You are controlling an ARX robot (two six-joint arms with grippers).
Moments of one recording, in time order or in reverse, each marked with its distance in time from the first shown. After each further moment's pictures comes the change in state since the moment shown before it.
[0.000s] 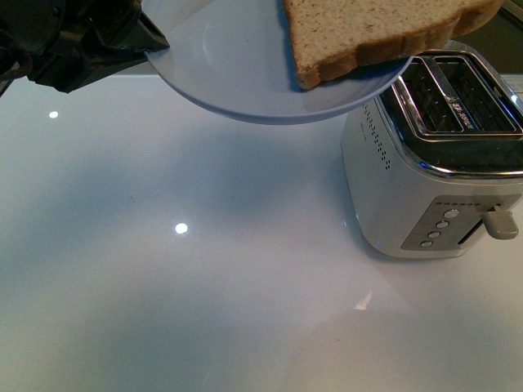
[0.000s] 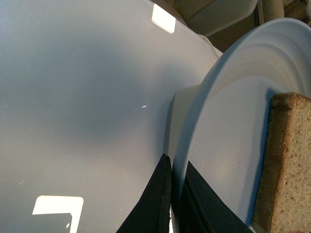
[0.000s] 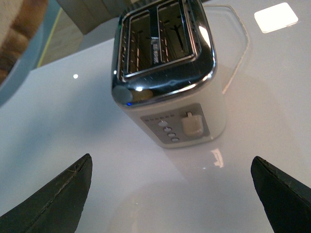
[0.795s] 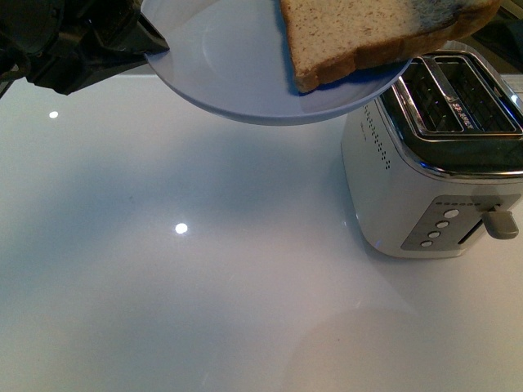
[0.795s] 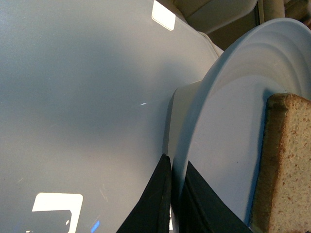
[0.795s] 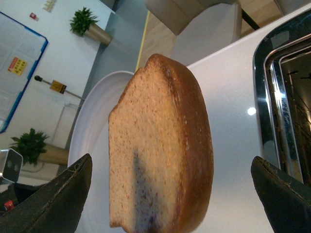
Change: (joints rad) left arm 0.002 0.000 0.002 -0.011 0.012 -0.003; right arm 0.193 1.053 0.460 0.744 -0.188 0.408
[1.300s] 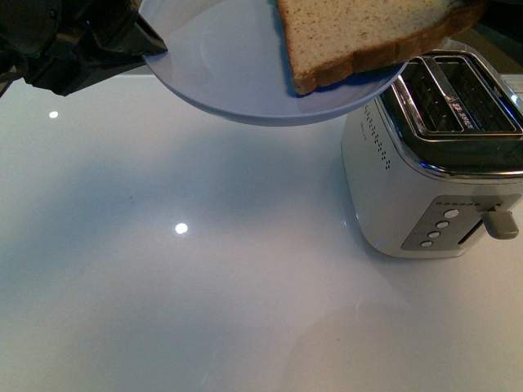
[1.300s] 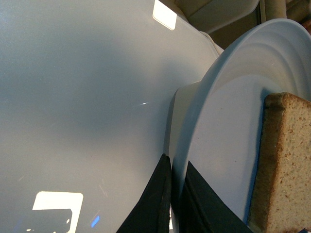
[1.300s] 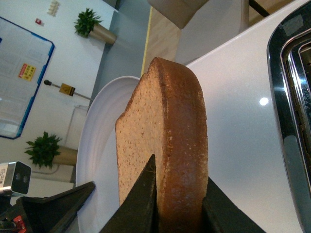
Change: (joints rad) left arm 0.005 0.000 0.000 -0.003 0.003 0.000; right arm 0.020 0.060 0.036 0.023 -0.005 0.076
